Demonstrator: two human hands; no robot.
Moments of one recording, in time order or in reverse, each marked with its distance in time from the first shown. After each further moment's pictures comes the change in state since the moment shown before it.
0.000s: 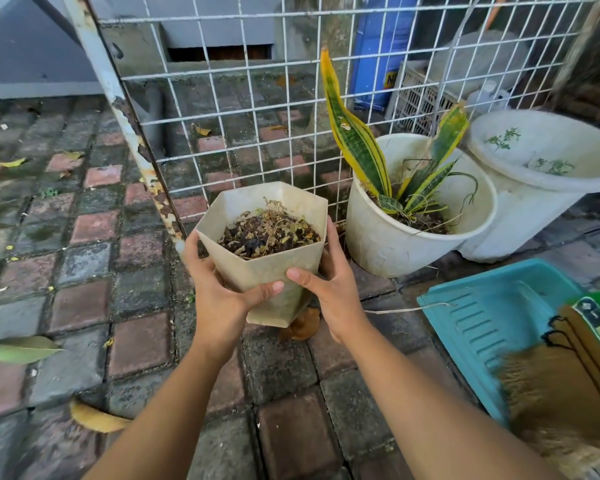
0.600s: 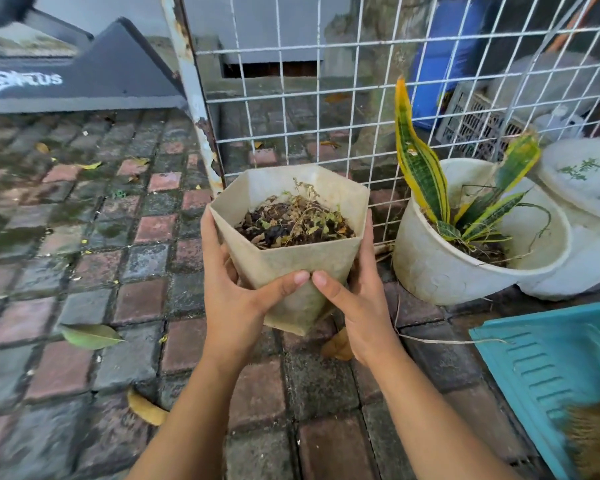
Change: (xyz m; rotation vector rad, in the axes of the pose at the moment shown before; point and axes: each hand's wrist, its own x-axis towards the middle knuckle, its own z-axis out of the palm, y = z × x) left_hand 0.005 0.063 -0.032 -0.019 0.065 0.099; right_hand -0.007 -0.035 0.053 0.002 -0.074 -0.144
